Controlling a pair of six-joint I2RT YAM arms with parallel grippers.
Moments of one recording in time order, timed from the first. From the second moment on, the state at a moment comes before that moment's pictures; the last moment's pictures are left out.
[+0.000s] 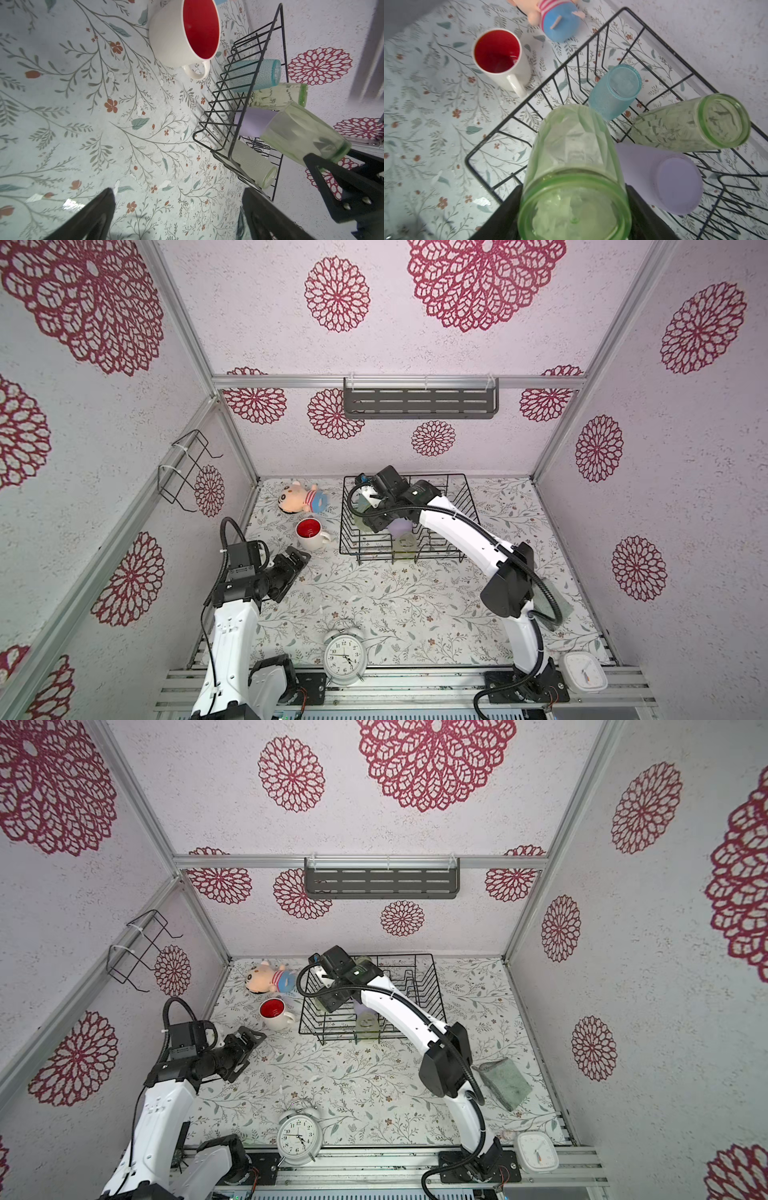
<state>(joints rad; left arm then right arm) 0.24 0.95 0.72 -0.71 0.48 -0.70 0.84 2.17 2.25 -0.99 0.11 -0.04</state>
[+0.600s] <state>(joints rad) 0.25 0.97 0.71 -0.72 0.48 -0.68 0.91 2.36 2.28 -0.97 0.32 0.04</state>
